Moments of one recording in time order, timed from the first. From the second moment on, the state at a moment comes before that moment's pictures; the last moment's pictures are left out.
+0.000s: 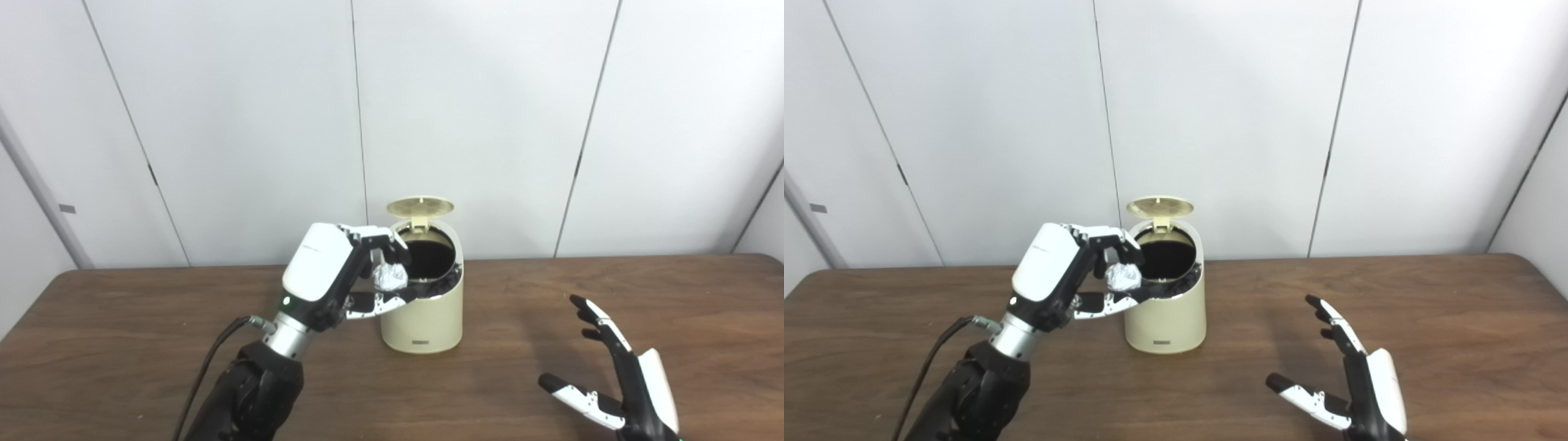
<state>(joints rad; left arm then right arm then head) -0.49 0.22 -0.21 0.10 0.79 -0.38 0.18 -0.03 -0.12 0.00 -0.06 -0.49 -0.24 -0.24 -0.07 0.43</state>
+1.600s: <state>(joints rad) -0.75 0.24 -0.37 0.59 0.79 -0.46 0.42 -0.01 -0.06 0.04 -0.09 -0.49 -0.21 -0.24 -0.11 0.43</state>
